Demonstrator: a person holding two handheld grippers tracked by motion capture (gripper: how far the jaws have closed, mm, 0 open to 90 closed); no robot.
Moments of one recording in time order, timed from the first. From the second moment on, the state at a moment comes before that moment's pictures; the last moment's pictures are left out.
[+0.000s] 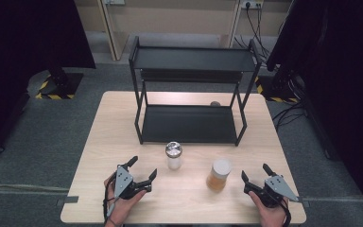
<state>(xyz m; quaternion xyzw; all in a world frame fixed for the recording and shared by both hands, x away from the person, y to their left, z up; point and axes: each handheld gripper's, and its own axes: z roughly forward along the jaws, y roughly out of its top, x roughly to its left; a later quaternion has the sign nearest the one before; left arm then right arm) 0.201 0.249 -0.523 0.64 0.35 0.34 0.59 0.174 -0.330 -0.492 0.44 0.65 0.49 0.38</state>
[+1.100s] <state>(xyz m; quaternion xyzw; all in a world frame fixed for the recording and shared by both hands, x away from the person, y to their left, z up) 0.263 0.198 -0.500 0.68 0.31 0.29 0.60 0.176 -0.330 -0.490 0.44 0.65 0.49 0.38</state>
